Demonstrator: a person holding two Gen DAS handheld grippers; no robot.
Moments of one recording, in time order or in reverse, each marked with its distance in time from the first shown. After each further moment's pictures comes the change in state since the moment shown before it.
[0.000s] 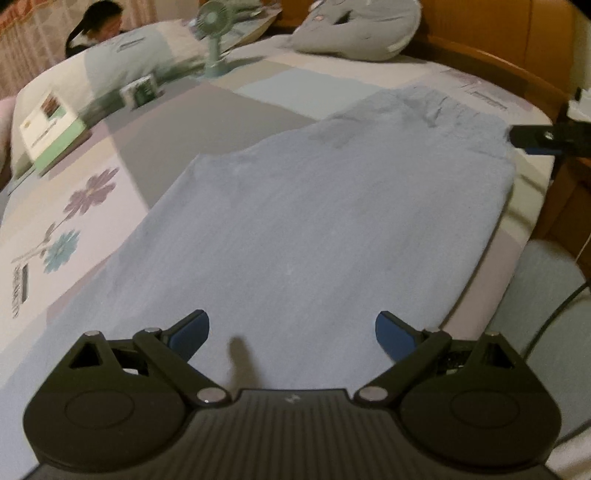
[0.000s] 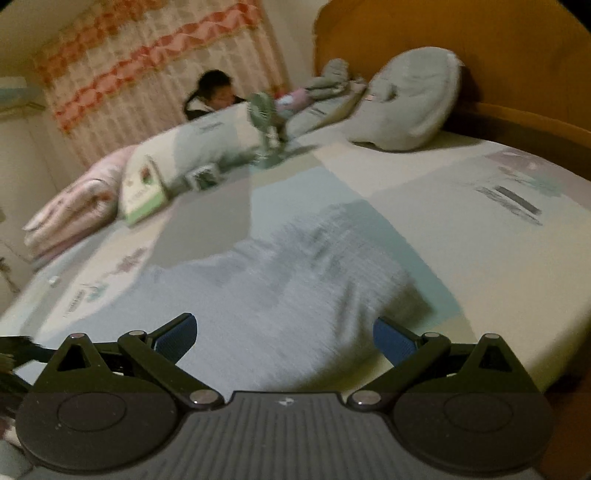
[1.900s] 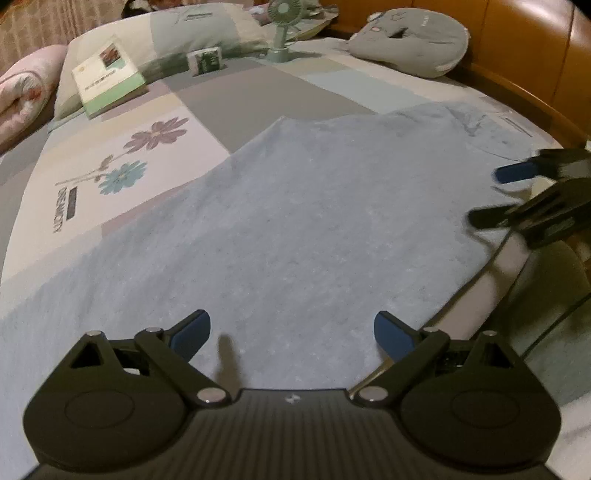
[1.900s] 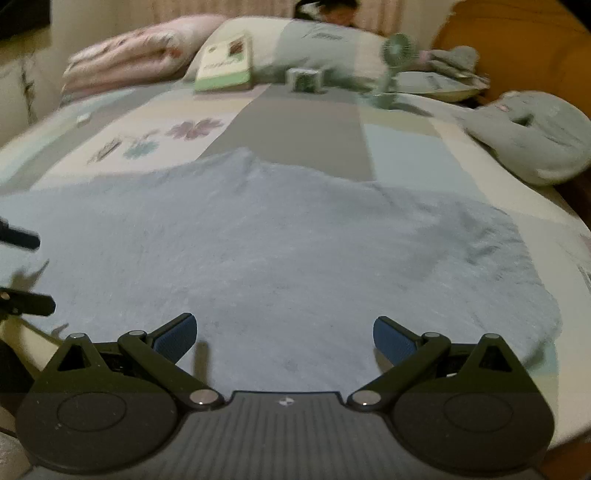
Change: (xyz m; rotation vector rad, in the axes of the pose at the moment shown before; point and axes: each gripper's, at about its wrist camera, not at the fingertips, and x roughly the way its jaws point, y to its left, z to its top) left arm -0.040 0.061 -0.065 -0.162 -0.004 0.023; right arm 0.074 0.135 -0.034 -0.462 0.293 -0.049
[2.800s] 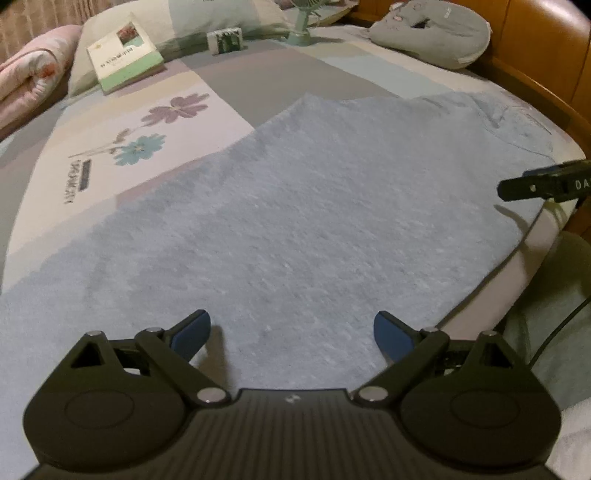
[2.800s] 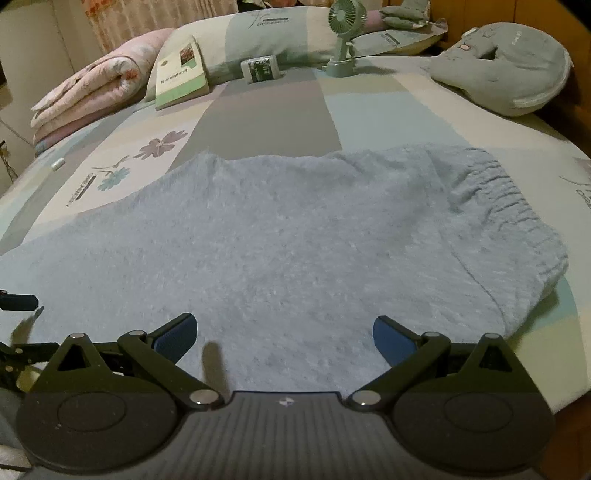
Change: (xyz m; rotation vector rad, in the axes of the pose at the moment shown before) left arm 0.001 0.019 -0.010 -0.058 0.031 0.032; right arm -0.007 -0.035 -0.002 0.262 0.025 0.031
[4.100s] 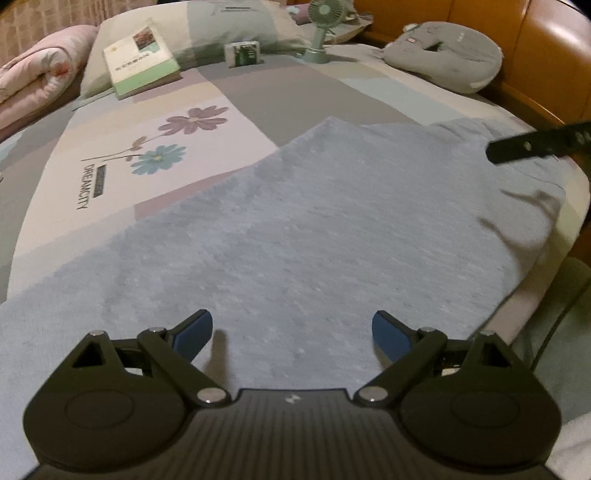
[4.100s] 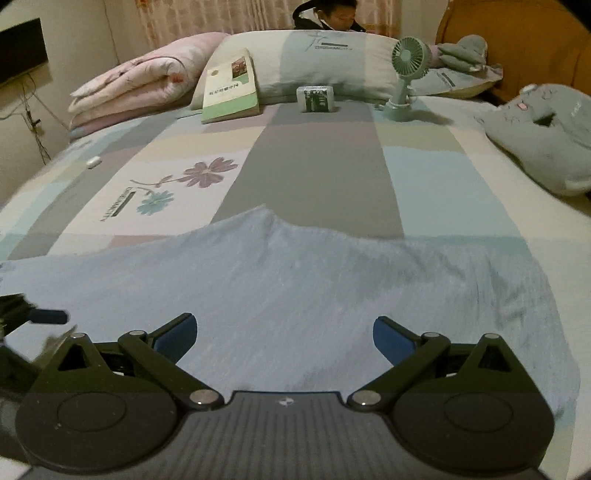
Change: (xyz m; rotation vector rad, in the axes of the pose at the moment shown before) left arm 0.006 0.018 0.004 -0.030 -0.033 -0.020; right arm -0.006 0.044 0.052 -0.141 -0.017 0.069
